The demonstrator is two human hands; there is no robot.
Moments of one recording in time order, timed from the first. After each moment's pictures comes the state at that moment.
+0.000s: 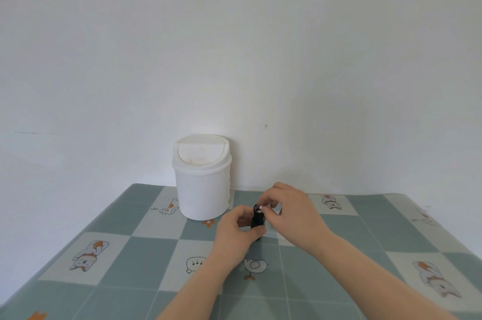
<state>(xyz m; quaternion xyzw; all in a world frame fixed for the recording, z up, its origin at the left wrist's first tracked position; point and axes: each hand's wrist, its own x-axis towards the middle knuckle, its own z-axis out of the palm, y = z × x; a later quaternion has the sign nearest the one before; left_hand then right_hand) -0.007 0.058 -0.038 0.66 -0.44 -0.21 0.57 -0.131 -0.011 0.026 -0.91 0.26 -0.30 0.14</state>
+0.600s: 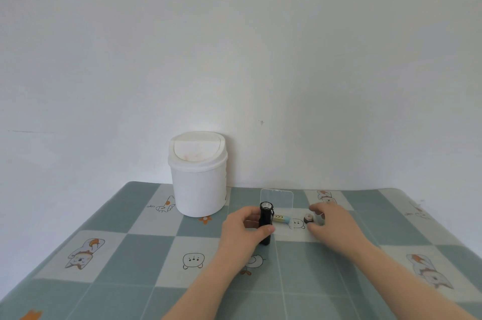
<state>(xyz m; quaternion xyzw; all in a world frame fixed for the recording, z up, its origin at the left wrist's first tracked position) -0.027 0.056 -0.038 0.66 -0.44 -0.22 0.57 -0.197 -0.069 -0.021 -0.84 0.48 -0.19 0.17</state>
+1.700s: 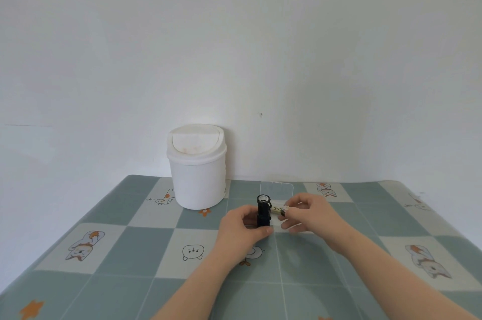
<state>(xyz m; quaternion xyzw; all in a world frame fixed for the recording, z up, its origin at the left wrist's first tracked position) -0.026 0.062 -0.040 0.67 -0.46 -0.24 0.53 -0.172 -0.036 0.000 -0.69 0.38 -0.25 0.57</state>
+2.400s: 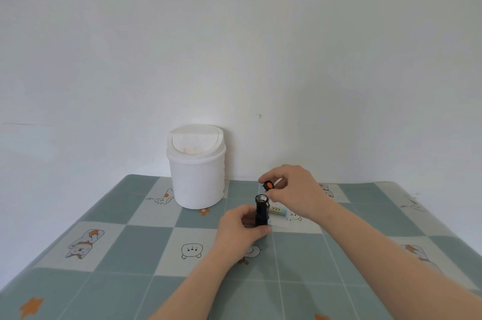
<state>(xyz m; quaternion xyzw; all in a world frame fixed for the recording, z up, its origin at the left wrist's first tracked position) -0.026 0.061 -0.042 0.67 -0.46 -0.24 0.53 -0.145 -0.016 0.055 -0.86 0.32 -0.26 0.31</state>
